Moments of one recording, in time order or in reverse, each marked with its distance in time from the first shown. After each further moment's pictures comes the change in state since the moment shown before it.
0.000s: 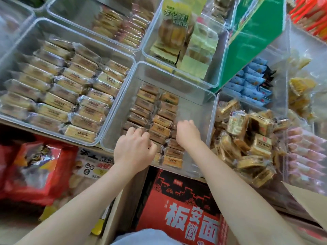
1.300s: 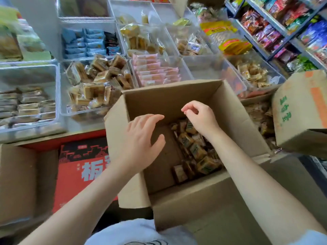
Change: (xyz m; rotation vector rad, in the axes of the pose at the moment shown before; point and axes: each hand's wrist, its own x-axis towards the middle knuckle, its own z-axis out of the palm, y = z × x) left_hand -0.292 0.409 0.014 -0.390 0.016 0.673; right_hand -0.455 0.391 0.139 1.007 0.666 0.328
